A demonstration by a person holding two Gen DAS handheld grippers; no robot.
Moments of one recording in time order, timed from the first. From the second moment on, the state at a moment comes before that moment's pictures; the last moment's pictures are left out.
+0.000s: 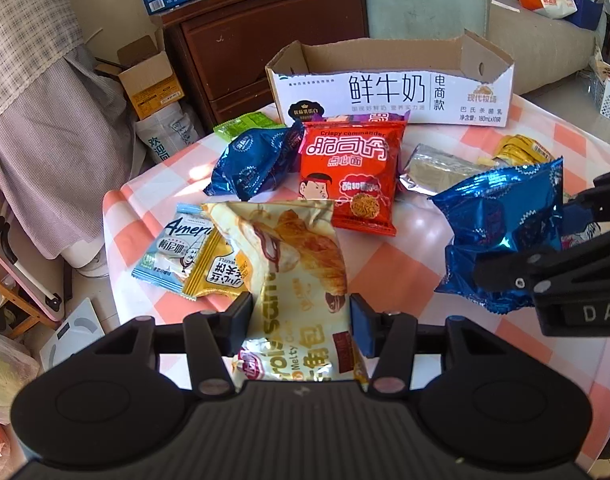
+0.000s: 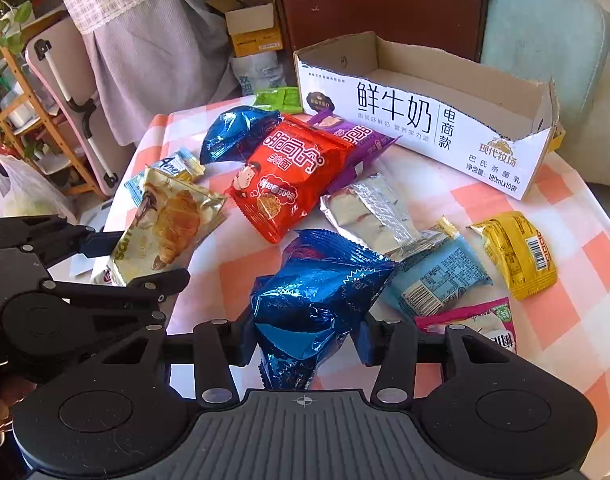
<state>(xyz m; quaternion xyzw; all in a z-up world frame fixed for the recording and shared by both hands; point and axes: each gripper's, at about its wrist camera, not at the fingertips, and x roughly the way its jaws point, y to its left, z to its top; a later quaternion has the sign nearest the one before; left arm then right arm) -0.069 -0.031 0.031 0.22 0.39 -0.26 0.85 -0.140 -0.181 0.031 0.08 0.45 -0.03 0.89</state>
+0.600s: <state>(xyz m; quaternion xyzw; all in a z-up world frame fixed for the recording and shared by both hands) -0.069 -0.048 0.058 0.22 0.31 -0.23 0.90 -0.143 -0.181 0.050 0.02 0.40 -0.07 0.92</state>
